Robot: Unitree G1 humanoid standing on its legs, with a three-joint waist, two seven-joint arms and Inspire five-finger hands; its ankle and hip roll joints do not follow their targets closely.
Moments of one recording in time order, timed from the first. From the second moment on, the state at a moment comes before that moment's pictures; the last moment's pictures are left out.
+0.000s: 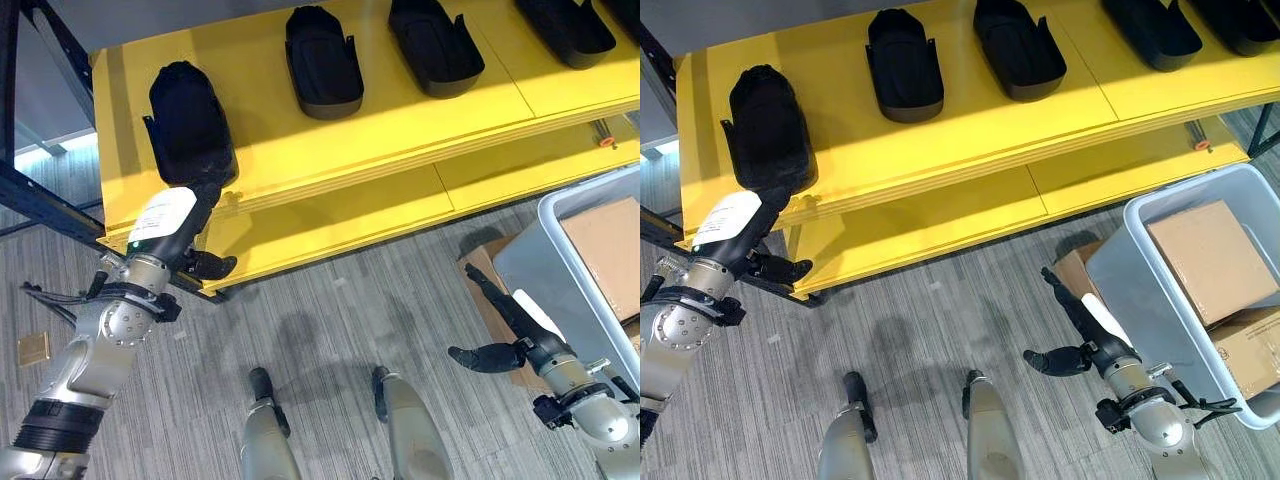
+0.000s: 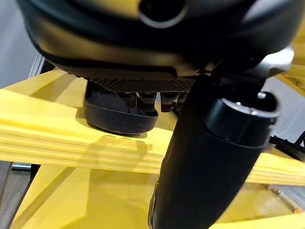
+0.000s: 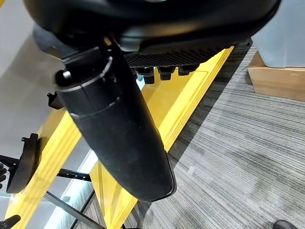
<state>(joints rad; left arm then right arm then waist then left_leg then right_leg) -0.24 0.89 -0.05 0.04 0.37 -0.07 0.00 0.31 -0.65 -0.10 -0.20 -0.06 -0.12 0.17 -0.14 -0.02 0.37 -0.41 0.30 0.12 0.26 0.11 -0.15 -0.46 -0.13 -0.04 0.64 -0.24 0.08</state>
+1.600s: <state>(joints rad) -0.69 0.97 -0.36 0.54 0.45 -0.04 0.06 0.34 -0.65 -0.09 -0.20 -0.06 -0.13 0.16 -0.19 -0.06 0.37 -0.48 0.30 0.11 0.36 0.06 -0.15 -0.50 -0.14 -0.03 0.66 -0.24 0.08</state>
